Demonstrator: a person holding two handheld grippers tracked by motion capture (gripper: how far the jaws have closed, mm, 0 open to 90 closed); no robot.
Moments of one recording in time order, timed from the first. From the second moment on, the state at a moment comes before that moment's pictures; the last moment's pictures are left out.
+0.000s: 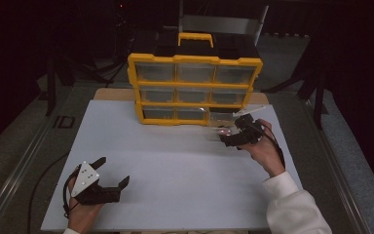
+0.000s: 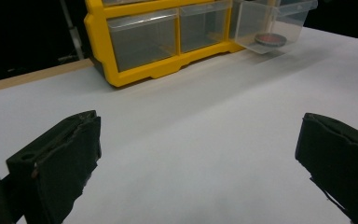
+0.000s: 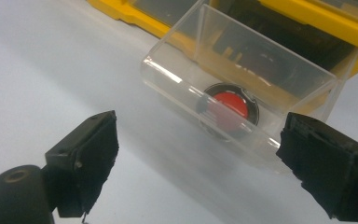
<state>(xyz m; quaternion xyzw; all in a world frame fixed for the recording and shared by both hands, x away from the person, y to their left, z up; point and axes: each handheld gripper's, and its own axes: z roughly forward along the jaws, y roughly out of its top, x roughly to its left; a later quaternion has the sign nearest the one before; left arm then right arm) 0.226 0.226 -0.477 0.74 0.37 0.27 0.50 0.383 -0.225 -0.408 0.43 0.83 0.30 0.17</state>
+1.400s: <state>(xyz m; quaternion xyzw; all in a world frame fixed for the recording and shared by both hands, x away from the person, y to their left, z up) 0.225 0.225 -0.476 0.74 0.37 0.27 0.49 0.360 -0.227 -0.422 0.43 0.82 0.31 0.21</state>
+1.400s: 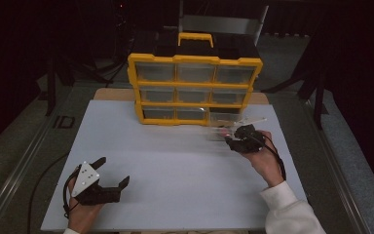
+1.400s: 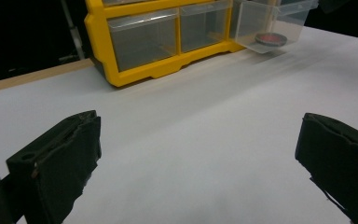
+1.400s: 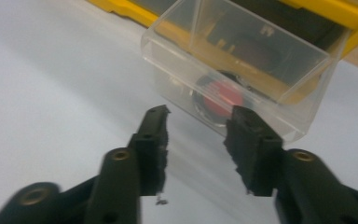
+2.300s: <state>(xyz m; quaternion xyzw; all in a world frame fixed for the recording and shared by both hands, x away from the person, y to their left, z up) 0.225 0.225 -0.476 0.74 0.37 0.27 0.50 0.371 -0.223 -0.440 0.45 0.81 0.29 0.25</state>
